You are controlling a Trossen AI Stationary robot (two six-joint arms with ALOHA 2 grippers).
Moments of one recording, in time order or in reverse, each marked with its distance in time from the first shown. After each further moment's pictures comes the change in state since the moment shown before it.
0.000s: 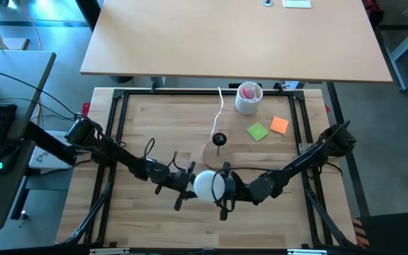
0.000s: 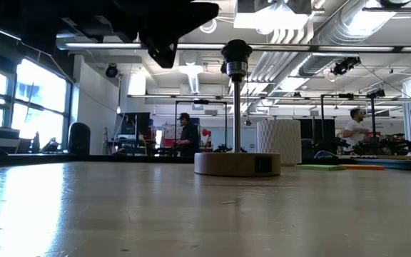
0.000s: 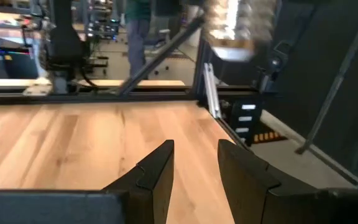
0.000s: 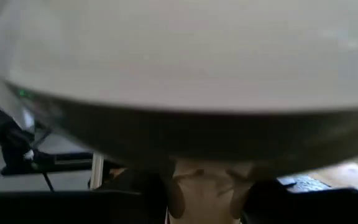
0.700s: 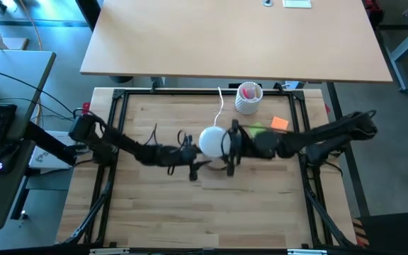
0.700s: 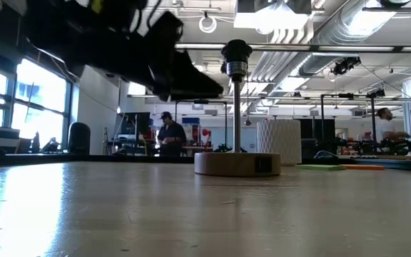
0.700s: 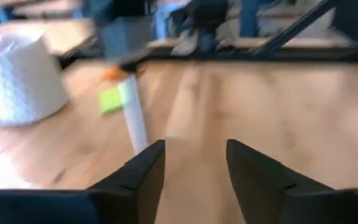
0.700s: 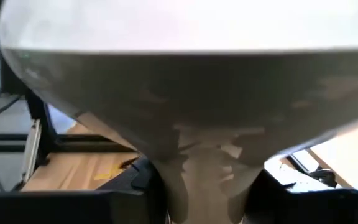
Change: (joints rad) left arm 0.266 0.000 -0.009 -0.189 -0.194 0.075; right arm -0.331 -0.341 -0.006 -0.470 -0.310 -0.066
